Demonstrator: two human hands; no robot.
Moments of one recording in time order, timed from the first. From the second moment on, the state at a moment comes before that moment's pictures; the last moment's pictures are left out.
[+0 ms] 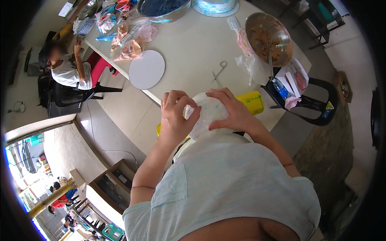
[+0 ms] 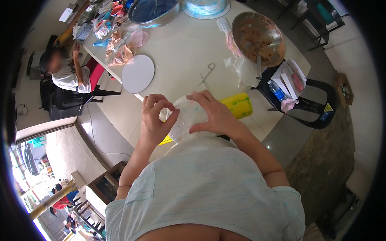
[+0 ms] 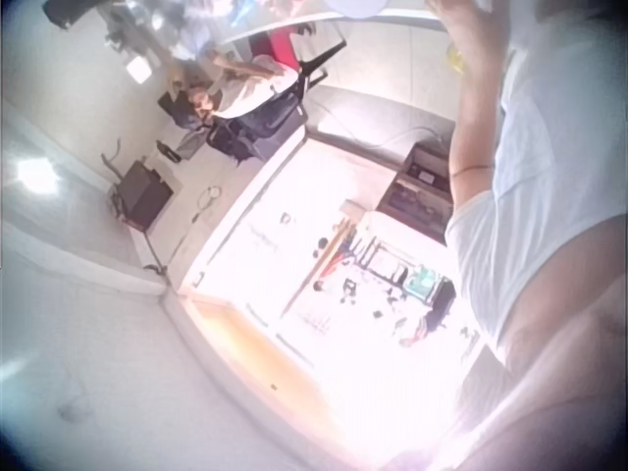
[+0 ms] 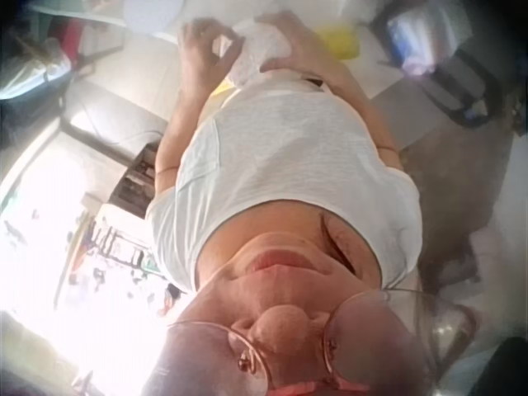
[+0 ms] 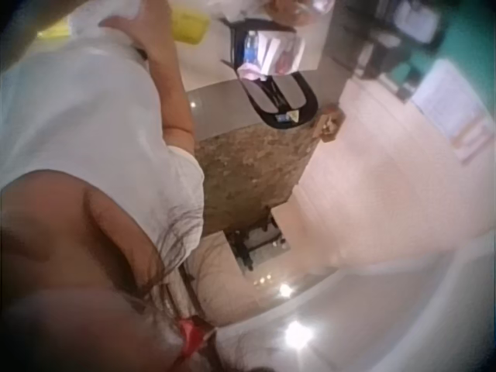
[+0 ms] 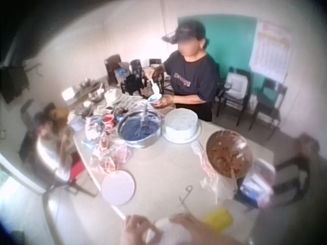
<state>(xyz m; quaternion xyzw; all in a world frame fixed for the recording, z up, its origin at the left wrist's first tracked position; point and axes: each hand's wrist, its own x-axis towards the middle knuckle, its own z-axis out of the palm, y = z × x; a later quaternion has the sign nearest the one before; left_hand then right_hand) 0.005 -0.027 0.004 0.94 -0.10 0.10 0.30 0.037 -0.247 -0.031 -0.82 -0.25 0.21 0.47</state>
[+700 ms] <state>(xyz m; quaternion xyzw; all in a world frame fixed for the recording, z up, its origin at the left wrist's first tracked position) -0.014 -0.030 0.004 0.87 0.12 -0.02 0.48 0.038 -0.247 -0.035 -0.82 -0.24 0.21 0.48</state>
